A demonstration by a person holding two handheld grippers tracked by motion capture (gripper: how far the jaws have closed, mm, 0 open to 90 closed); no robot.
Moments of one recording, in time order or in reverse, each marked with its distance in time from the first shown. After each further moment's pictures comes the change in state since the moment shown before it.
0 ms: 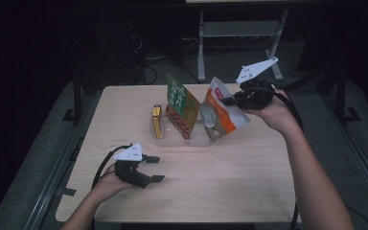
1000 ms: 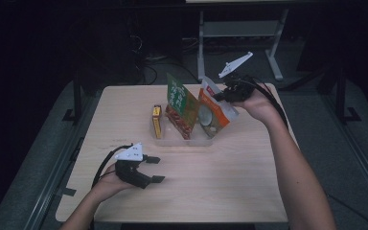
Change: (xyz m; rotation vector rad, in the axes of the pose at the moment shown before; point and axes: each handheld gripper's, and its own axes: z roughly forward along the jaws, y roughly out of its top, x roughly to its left) left arm 0.001 0.000 0.001 0.008 -0.010 -0.005; right arm -0.028 0.010 0.053 0.127 -0.039 0.065
